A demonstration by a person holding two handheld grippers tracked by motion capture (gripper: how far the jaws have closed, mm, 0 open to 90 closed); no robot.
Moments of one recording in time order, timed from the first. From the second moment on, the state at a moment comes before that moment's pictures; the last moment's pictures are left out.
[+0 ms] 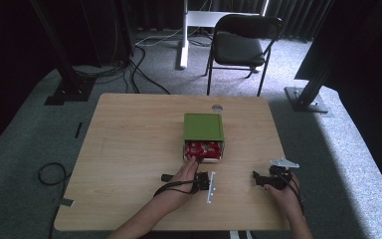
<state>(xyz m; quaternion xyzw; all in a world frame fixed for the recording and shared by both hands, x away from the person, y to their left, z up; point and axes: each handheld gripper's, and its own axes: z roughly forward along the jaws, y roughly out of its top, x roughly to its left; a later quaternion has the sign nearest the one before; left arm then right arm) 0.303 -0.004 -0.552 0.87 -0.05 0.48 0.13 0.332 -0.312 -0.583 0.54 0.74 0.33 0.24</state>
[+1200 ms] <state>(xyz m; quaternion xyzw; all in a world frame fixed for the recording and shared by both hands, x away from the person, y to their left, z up) 0.331 -0.007 -0.568 0.84 -0.07 0.53 0.09 0.332 -0.312 -0.583 0.54 0.74 0.33 0.24</state>
